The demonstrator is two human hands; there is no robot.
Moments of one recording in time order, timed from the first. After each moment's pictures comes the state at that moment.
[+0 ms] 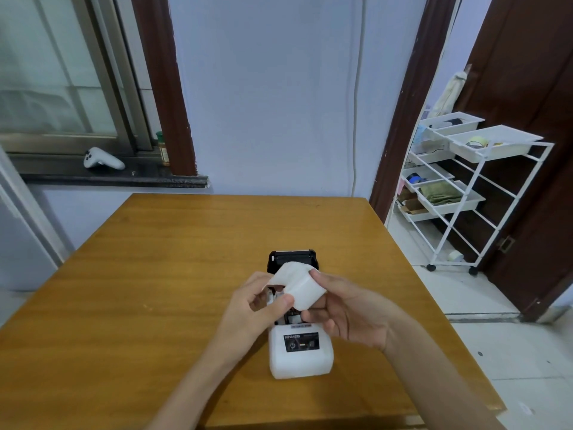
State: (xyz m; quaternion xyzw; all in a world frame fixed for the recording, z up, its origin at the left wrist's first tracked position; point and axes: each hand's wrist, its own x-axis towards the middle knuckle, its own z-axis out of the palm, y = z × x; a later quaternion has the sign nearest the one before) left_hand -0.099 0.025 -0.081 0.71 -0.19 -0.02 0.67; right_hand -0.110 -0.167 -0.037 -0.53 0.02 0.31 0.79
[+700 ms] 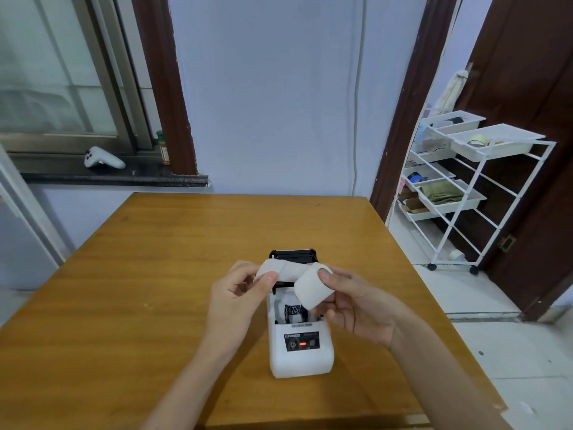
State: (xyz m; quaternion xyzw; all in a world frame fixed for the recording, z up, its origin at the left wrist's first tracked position) left_hand -0.093 0.027 -0.076 0.67 -0.12 0.11 0.73; right_hand -0.106 -0.180 -0.042 -0.53 0.00 0.27 0.81
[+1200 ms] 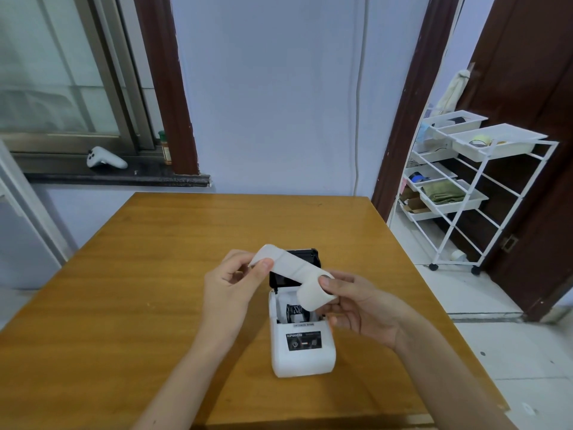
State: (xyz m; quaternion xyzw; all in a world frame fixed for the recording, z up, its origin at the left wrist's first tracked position) left_hand -0.089 0.031 -0.060 0.66 -0.10 0.13 0.73; right_hand -0.109 -0.181 -0.041 -0.58 0.02 0.26 0.77
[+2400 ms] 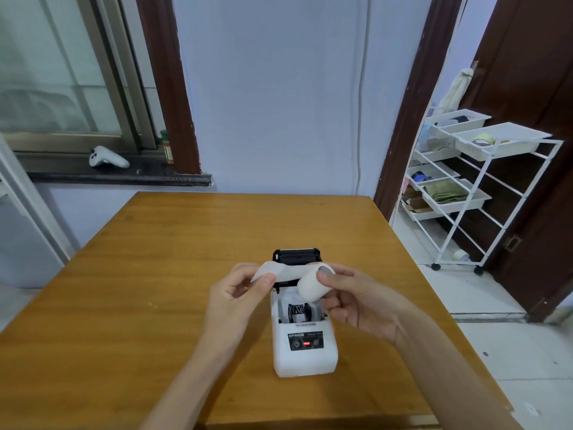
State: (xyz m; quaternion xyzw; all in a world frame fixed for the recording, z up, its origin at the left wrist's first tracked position) left_hand -0.096 0.035 -0.077 0.65 -0.11 0.09 0.74; right_hand -0.103 -0.177 -0.035 -0.56 0.03 0.25 0.79
